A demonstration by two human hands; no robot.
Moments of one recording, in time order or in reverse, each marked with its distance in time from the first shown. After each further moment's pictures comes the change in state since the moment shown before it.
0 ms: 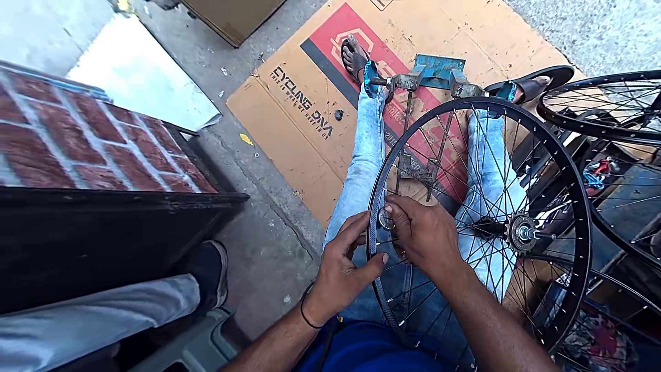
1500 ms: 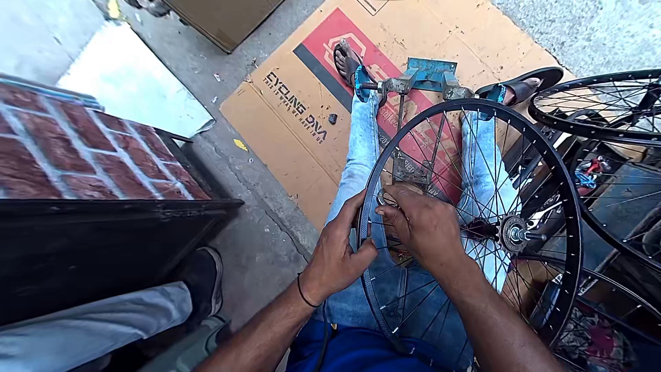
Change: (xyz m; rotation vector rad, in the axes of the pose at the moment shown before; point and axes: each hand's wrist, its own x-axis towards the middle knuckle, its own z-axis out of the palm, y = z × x) left_hand 0.038 0.014 -0.004 0.401 -0.084 0.063; right_hand 0.012 0.010 -0.018 -0.058 0.086 -0.229
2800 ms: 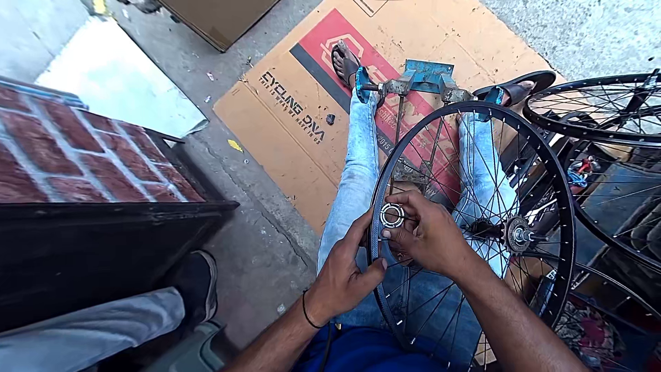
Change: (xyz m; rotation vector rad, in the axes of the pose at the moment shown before) left_hand -0.026 -0.009 0.007 -0.201 -0.076 0.035; right_hand -0.006 0.000 -0.010 0.387 -0.290 0.251
